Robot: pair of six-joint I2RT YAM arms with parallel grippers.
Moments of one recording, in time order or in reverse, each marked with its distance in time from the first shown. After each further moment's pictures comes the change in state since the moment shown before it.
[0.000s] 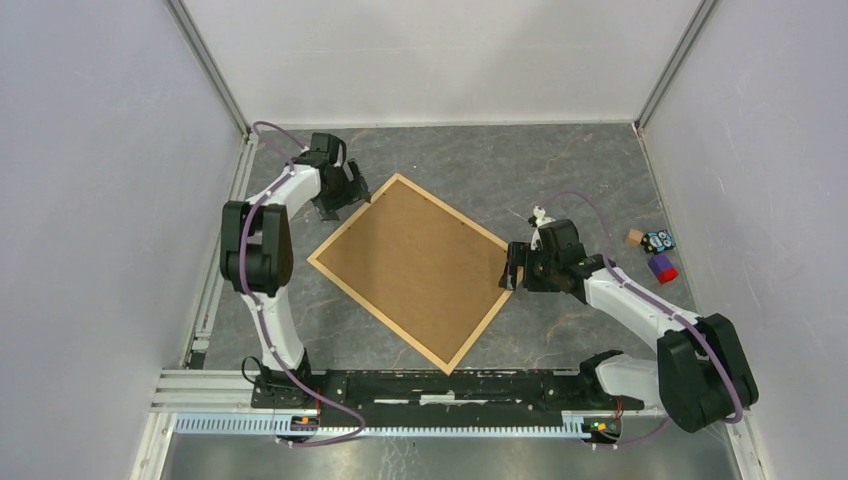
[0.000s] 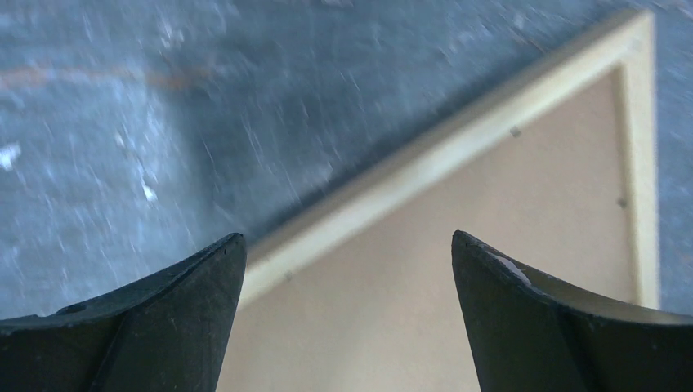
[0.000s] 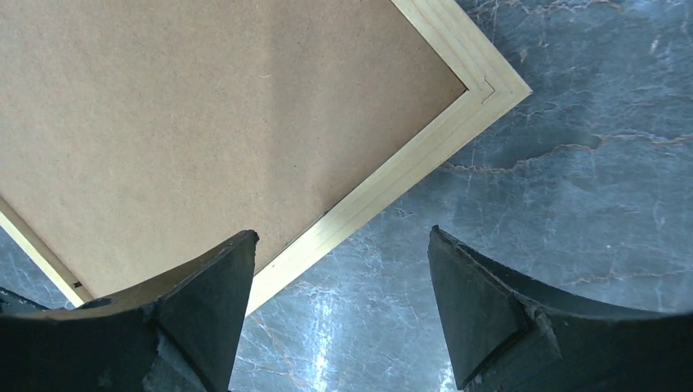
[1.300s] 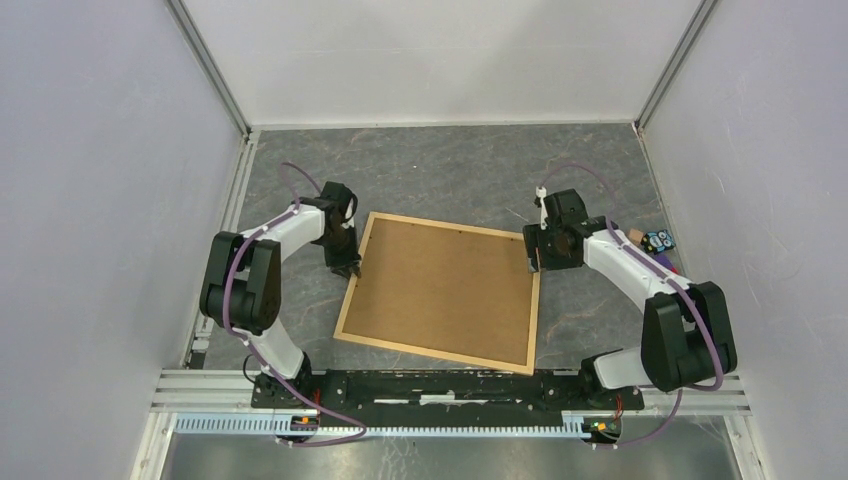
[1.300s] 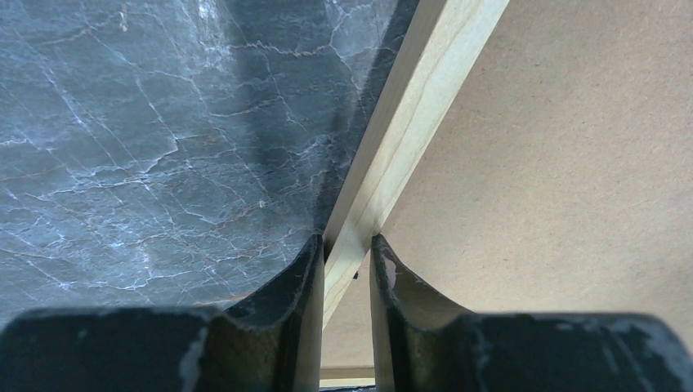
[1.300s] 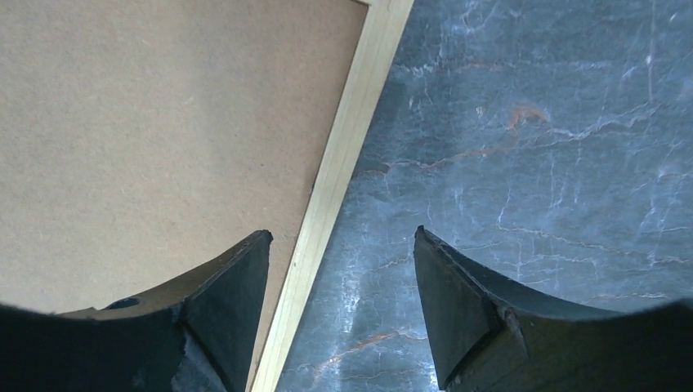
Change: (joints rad) left arm -0.092 -0.230 -0.403 -0.167 0.056 0.187; right arm -0.100 0.184 0.275 -0.267 0.206 -0.274
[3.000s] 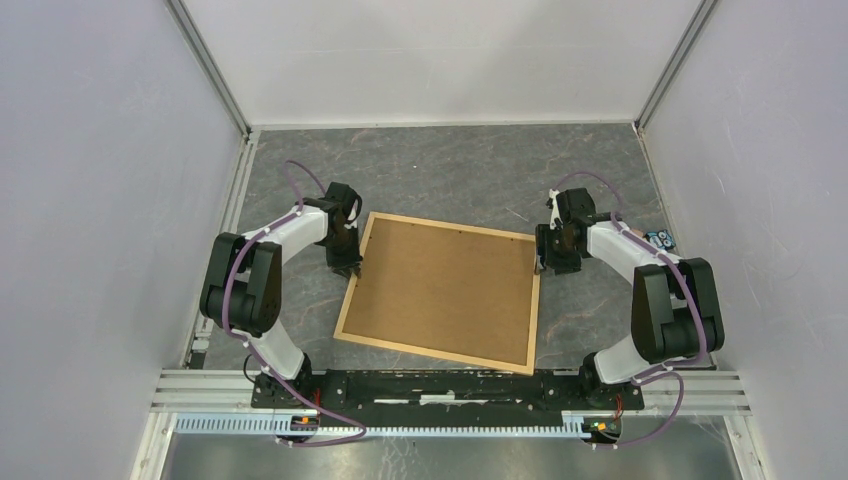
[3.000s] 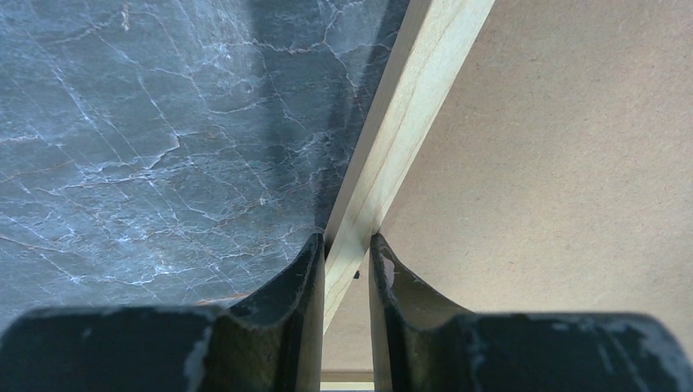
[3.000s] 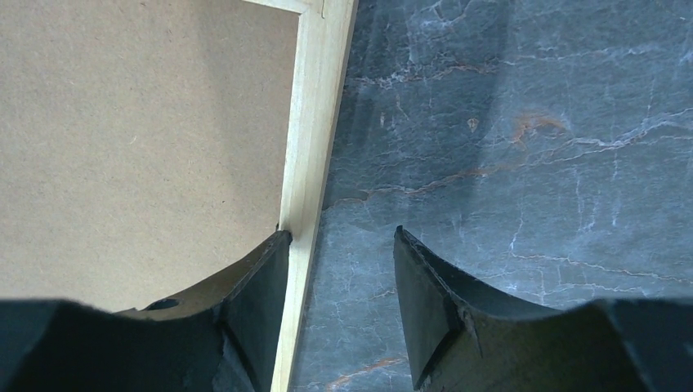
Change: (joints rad) left arm -0.034 -0.011 -0.004 0.004 -0.041 0.000; right arm -0.137 0.129 -0.005 0.037 -0.127 0.038
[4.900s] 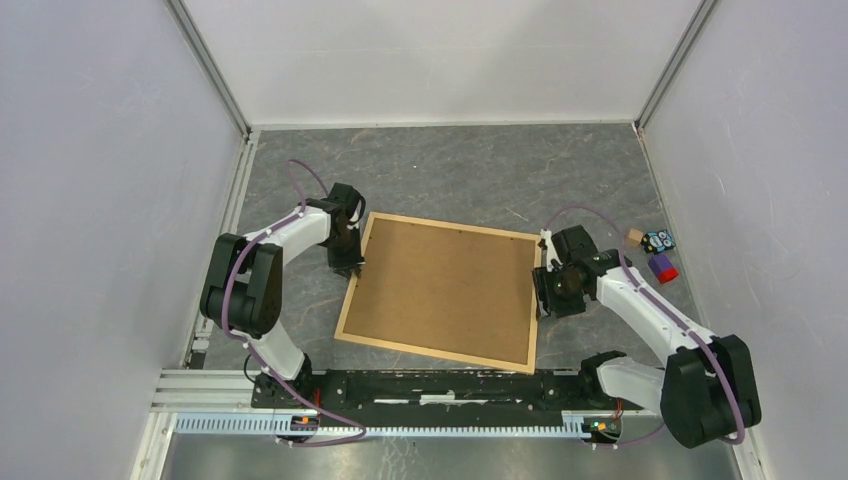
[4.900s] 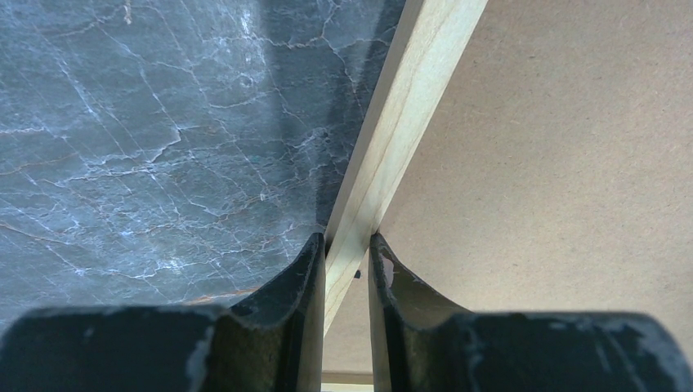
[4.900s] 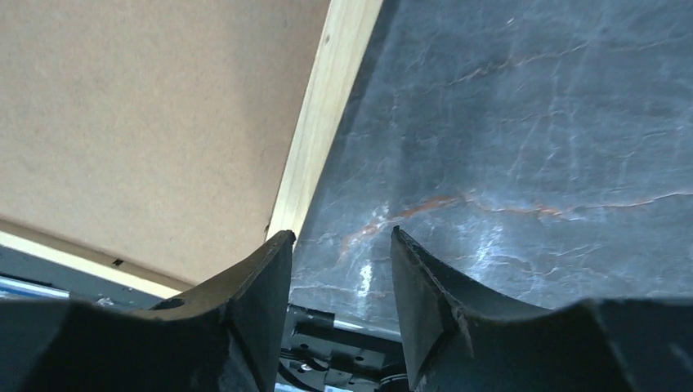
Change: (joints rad) left arm -0.022 -0.006 -0.002 -0.002 -0.047 -0.013; right arm 0.143 -0.367 -0.204 -0.251 -0.037 -0.007
